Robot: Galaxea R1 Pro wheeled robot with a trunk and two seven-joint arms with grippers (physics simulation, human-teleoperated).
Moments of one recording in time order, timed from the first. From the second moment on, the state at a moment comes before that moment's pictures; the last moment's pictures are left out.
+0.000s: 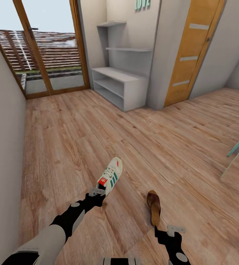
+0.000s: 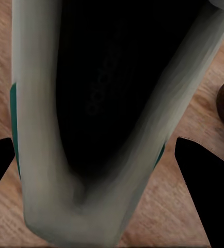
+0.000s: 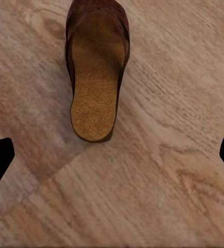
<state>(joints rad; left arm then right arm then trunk) -0.73 -0.08 0.00 -0.33 -0.09 -0.04 -0.30 -0.33 -0.01 0.18 -0.54 -0.24 -0.20 -0.19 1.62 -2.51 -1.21</state>
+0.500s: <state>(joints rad) -0.73 -0.09 0.00 -0.33 -0.09 -0.04 -0.30 -0.33 -0.01 0.18 -0.54 -0.25 -0.20 -0.19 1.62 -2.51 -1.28</state>
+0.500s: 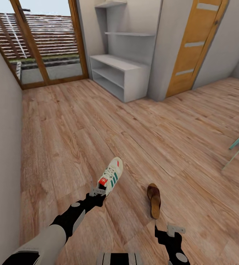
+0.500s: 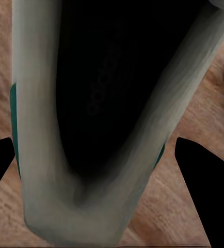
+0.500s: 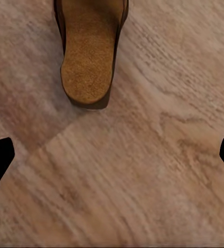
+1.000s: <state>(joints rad) -0.73 -0.09 -0.01 -0.33 -0.09 -0.04 -0.30 -0.33 -0.01 0.18 -0.54 -0.25 -0.20 -0.19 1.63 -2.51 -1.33</state>
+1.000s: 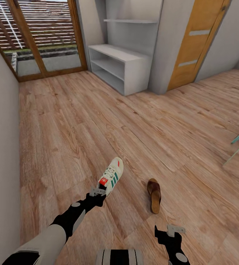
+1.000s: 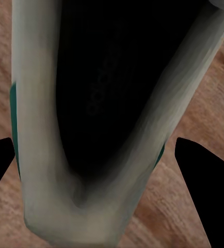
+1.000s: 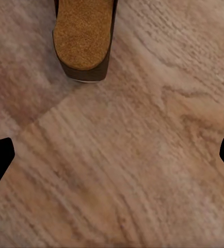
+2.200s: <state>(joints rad) -0.73 -0.09 -0.01 -0.33 -0.09 -0.04 -0.30 -0.33 -0.01 0.18 -0.55 -0.24 -0.20 -0.20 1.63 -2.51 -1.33</state>
